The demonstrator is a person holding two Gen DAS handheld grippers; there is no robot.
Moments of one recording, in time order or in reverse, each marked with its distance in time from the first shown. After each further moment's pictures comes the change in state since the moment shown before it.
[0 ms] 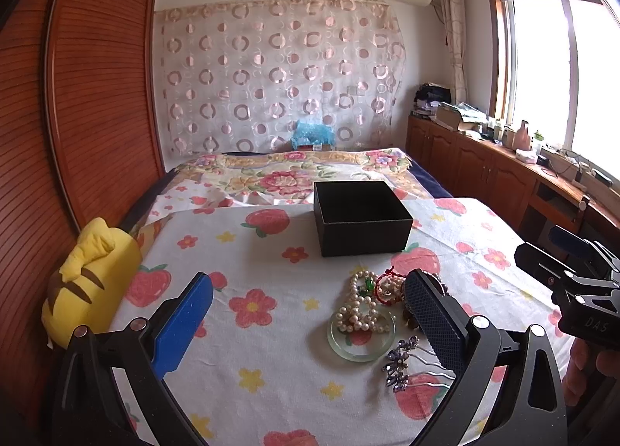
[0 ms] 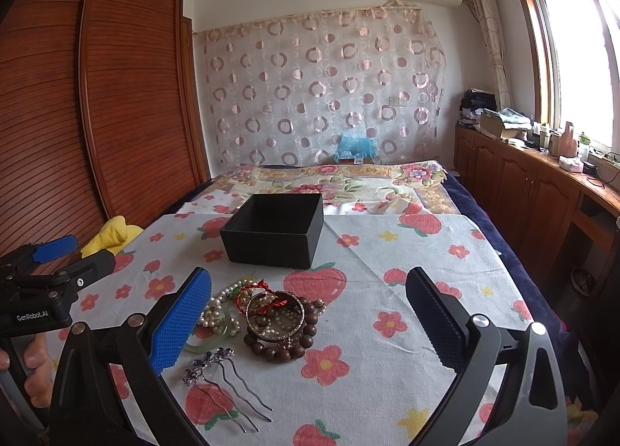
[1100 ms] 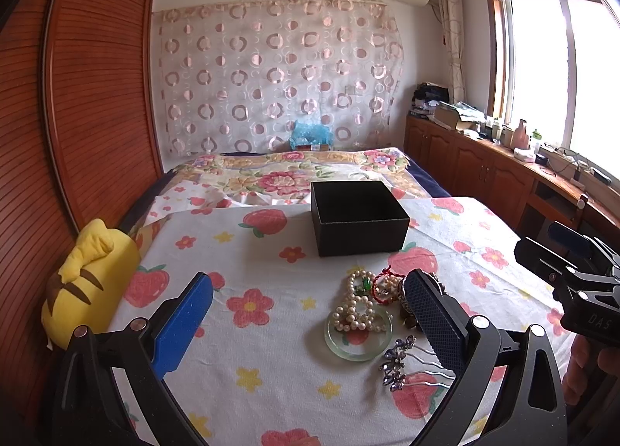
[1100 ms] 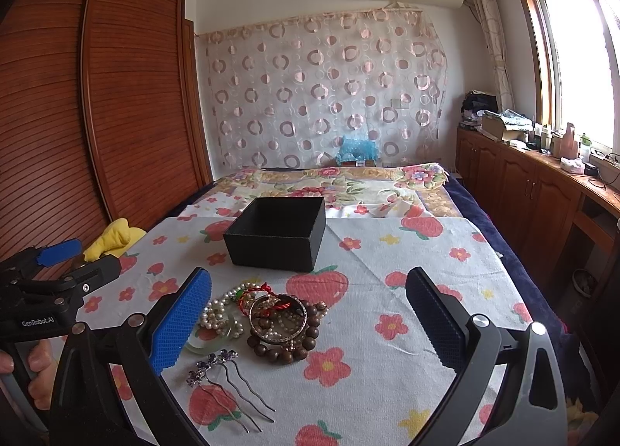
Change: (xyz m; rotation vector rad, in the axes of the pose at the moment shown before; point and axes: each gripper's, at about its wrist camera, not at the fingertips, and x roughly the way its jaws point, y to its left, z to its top) left arm -0.001 0.001 0.000 -0.003 -0.005 -0.002; right arm -0.002 0.000 0.002 0.002 -0.003 0.000
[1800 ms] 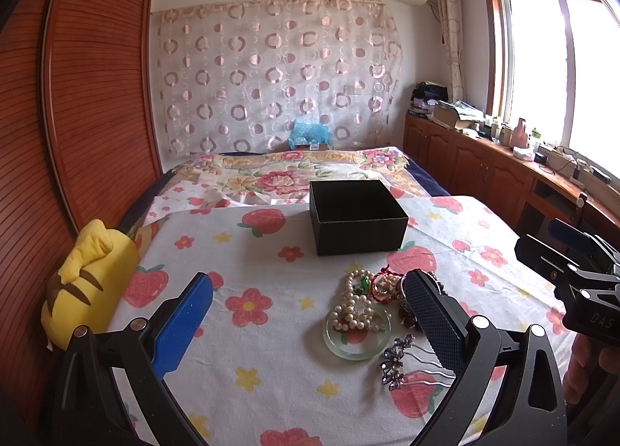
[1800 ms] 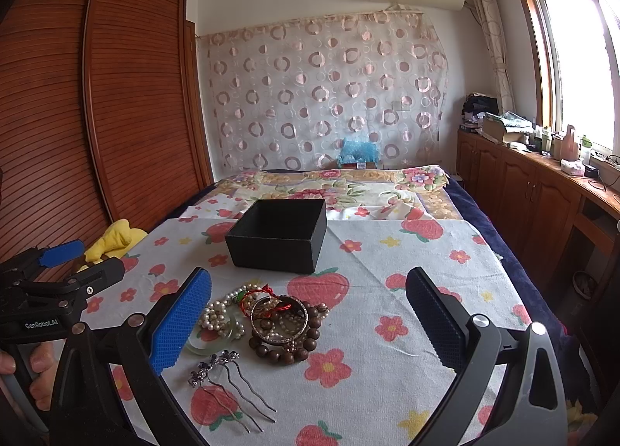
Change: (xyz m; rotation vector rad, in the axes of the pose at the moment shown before) left arm 0.000 0.000 -0.001 -0.001 -0.001 0.000; right arm 0.000 0.001 0.000 -0.001 -0.003 0.001
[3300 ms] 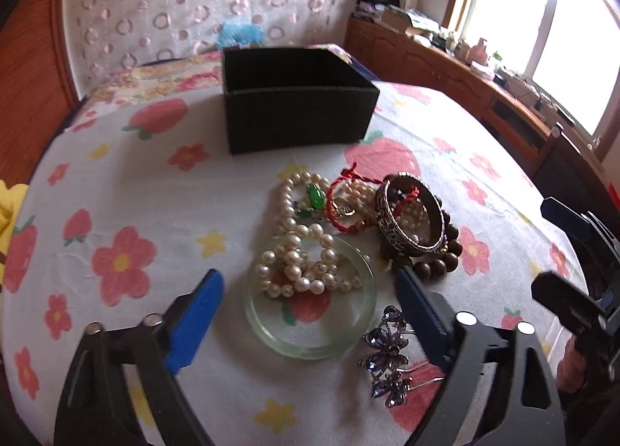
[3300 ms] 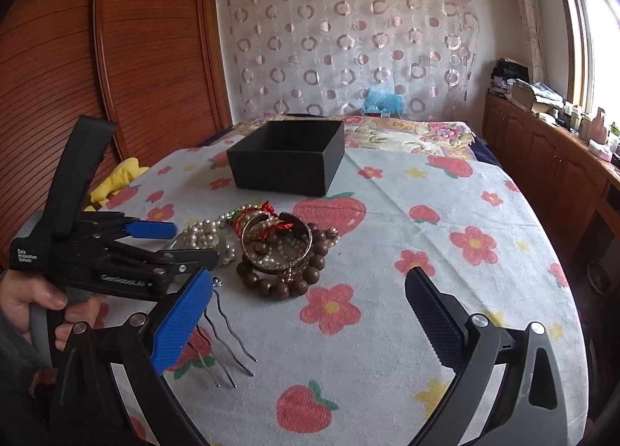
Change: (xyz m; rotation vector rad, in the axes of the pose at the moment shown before) left arm 0.140 -0.026 -0.036 0.068 0.403 -0.277; right arm 0.046 -0.007 -0.049 -0.052 0.196 0.091
